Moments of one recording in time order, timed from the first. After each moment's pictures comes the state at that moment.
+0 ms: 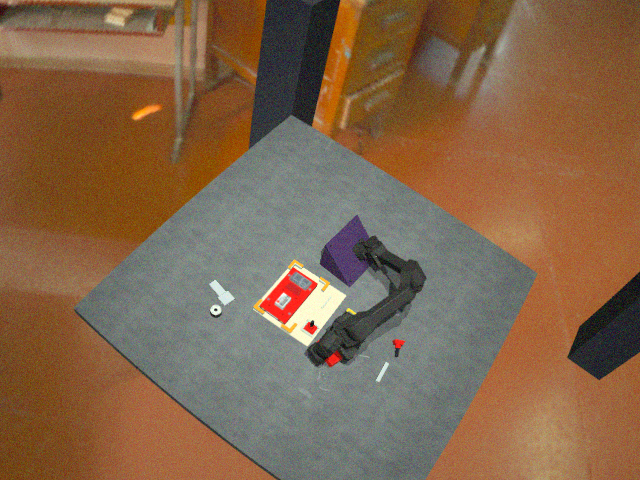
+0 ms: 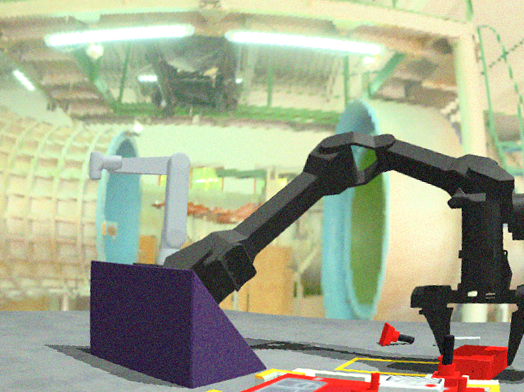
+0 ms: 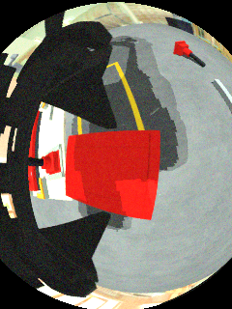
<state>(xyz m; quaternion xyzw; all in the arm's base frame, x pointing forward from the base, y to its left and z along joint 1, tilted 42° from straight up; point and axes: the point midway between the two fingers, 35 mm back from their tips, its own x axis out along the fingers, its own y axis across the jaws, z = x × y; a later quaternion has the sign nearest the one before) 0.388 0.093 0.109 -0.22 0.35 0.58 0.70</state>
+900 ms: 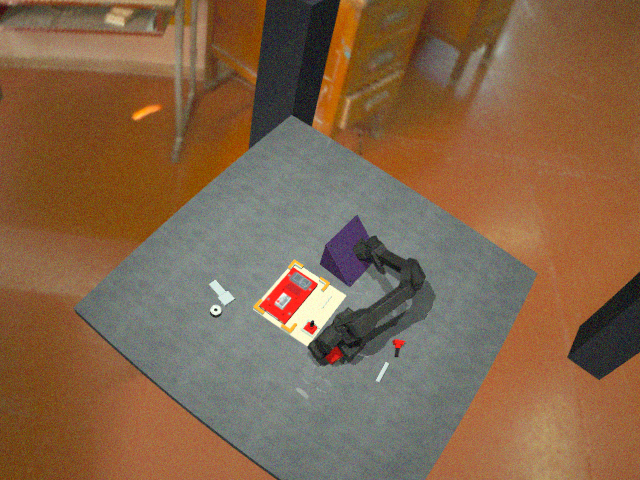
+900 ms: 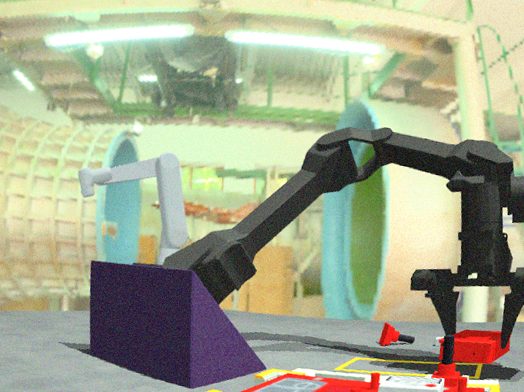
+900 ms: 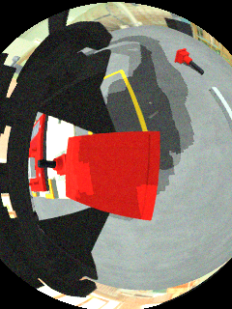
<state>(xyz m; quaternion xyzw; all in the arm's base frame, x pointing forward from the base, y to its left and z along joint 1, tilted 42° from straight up) 0.386 0.076 0.124 -0.22 0.36 0.58 0.70</state>
